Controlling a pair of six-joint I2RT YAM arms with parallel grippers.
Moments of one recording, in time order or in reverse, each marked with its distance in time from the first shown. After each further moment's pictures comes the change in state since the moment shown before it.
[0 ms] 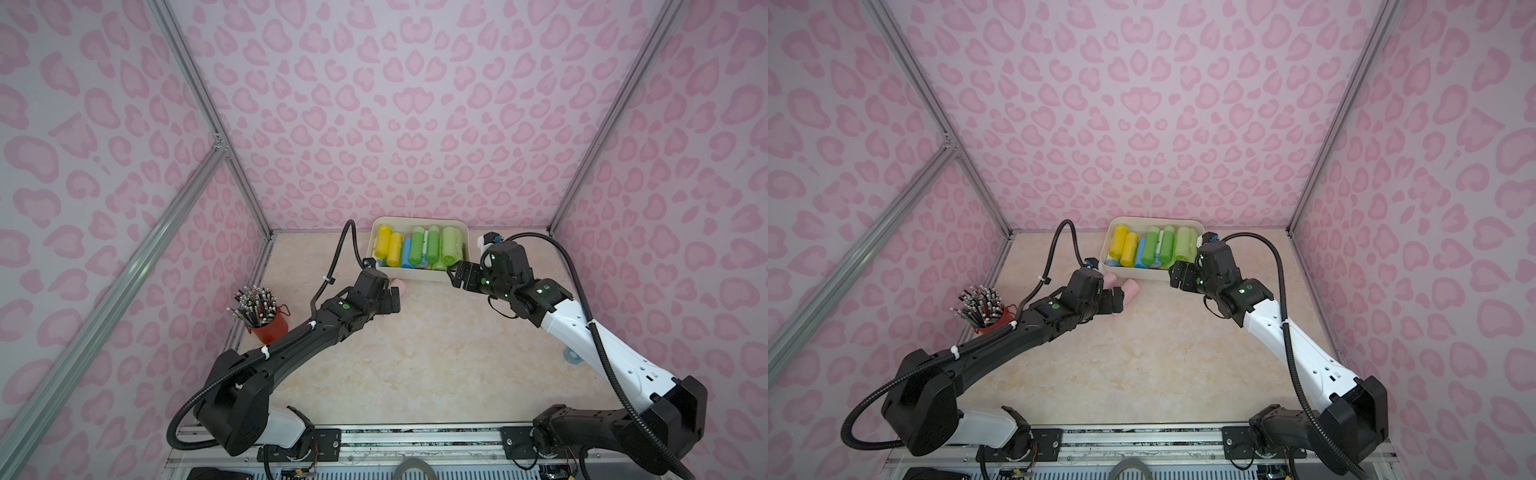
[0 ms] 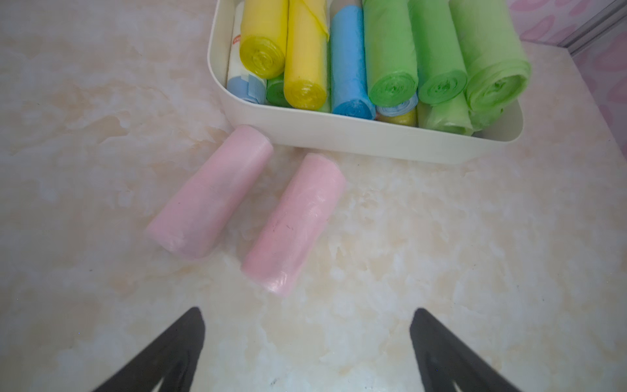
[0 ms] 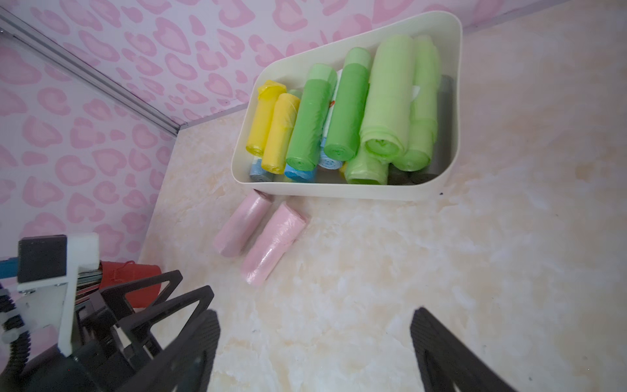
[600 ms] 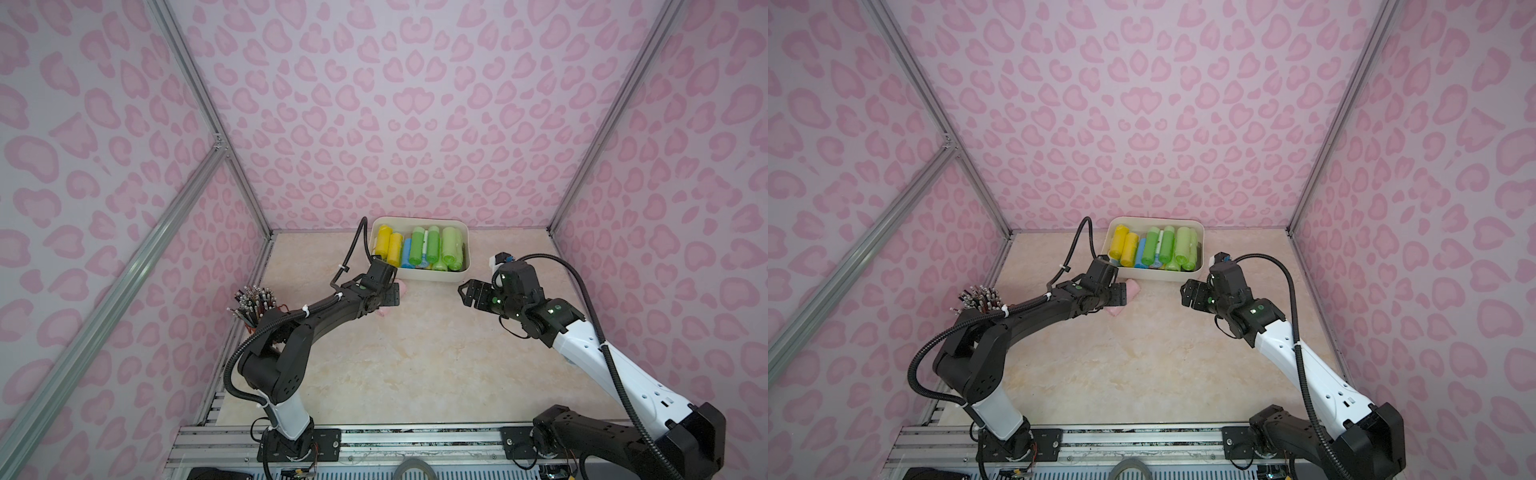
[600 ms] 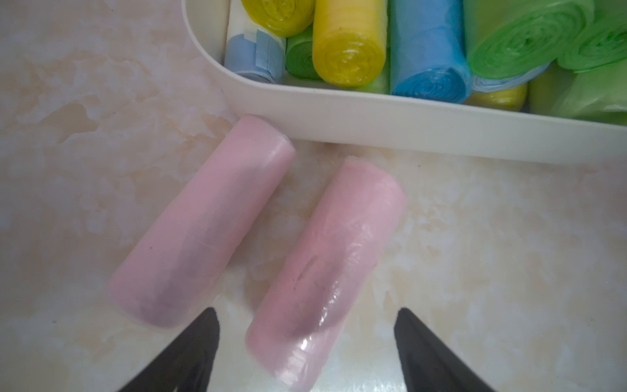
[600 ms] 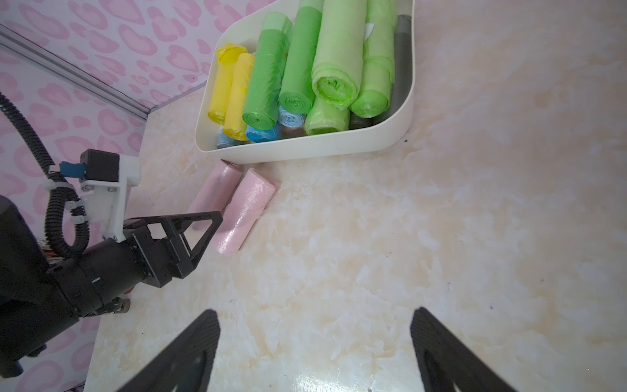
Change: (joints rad) left arm 0.058 0.300 0.173 -0.007 -0.008 0.053; right arm -0.040 -0.112 -0.148 -0.035 -0.028 0.019
